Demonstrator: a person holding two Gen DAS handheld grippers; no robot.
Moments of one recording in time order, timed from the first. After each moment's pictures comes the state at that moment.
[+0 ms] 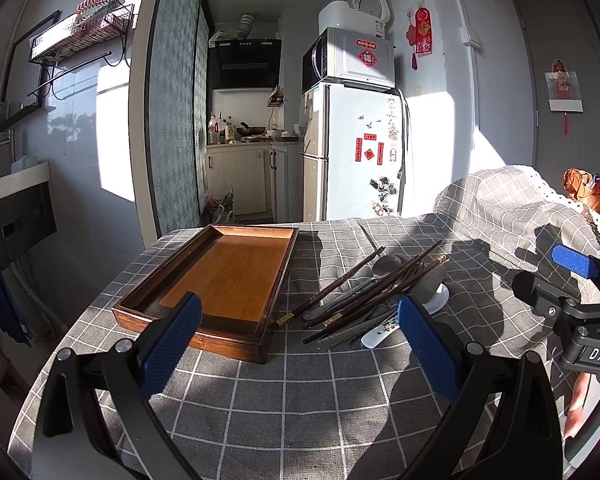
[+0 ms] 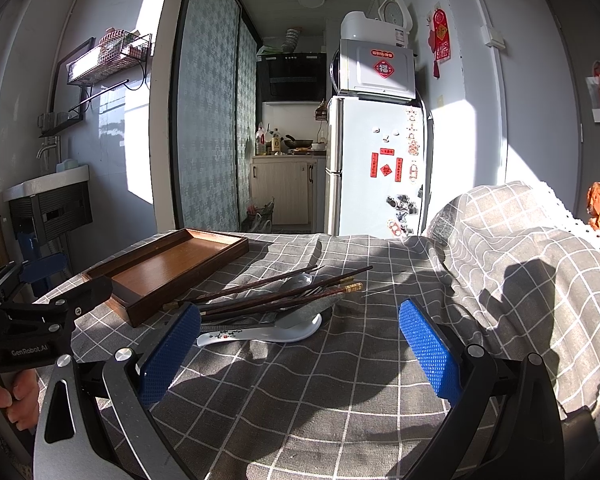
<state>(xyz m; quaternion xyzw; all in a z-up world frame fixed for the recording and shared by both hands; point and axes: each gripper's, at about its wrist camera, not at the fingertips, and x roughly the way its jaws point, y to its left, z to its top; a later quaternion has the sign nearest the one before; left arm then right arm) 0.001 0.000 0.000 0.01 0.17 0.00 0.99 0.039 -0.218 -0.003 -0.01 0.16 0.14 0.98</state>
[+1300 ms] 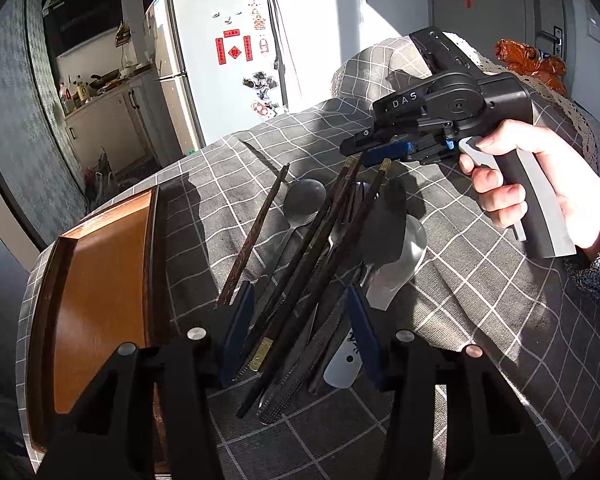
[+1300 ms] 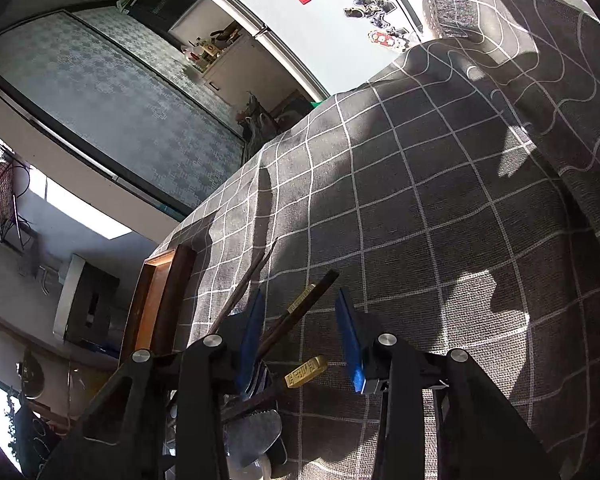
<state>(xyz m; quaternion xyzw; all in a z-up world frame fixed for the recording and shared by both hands) 0.147 -0.039 -0.036 0.14 0.35 -0.22 0.90 0.294 -0.273 -0.059 0.28 0.44 0.19 0.83</state>
